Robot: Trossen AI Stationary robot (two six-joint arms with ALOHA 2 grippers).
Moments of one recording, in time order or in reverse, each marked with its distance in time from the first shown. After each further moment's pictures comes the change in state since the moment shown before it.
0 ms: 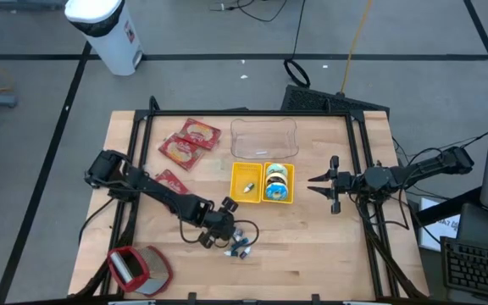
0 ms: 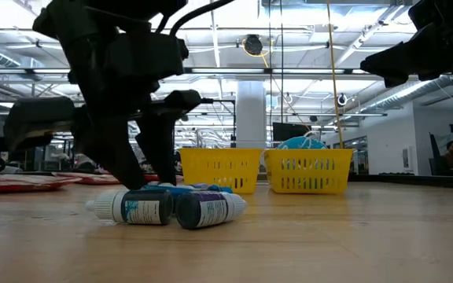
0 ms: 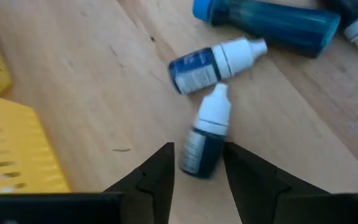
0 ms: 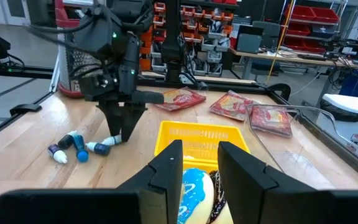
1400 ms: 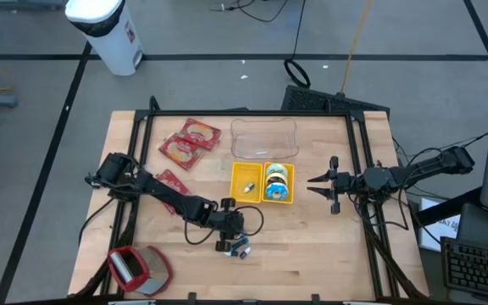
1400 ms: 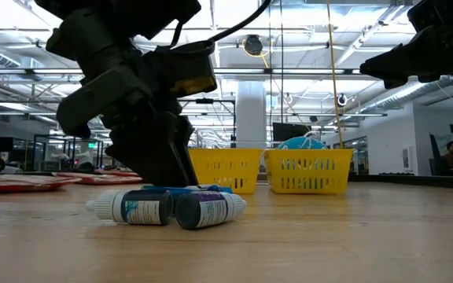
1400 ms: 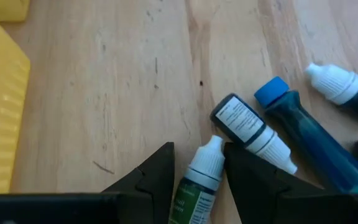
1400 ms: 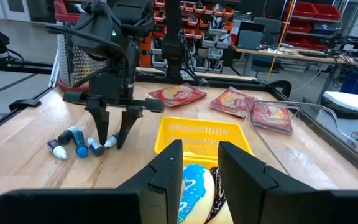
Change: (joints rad) left arm 0.019 0.109 0.003 0.200 0.022 -0.583; right arm 0.000 0.014 0.000 -0.001 0.000 0.000
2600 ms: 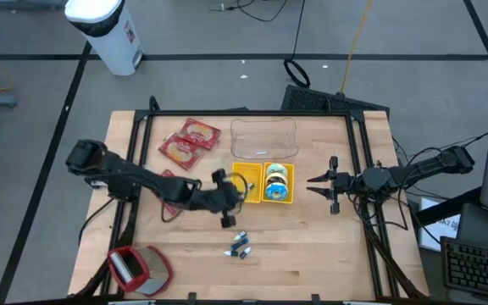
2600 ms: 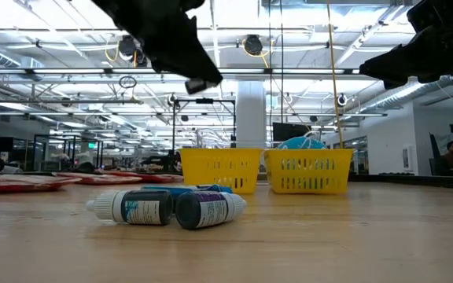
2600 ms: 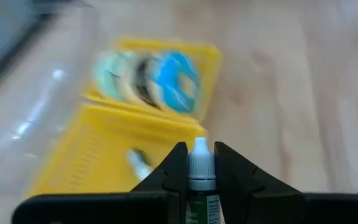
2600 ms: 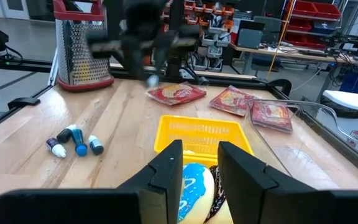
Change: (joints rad) left arm 0.063 -0.347 -0.005 -0.030 -0.317 -0.021; right arm 0.000 0.010 0.000 0.004 0.003 0.000
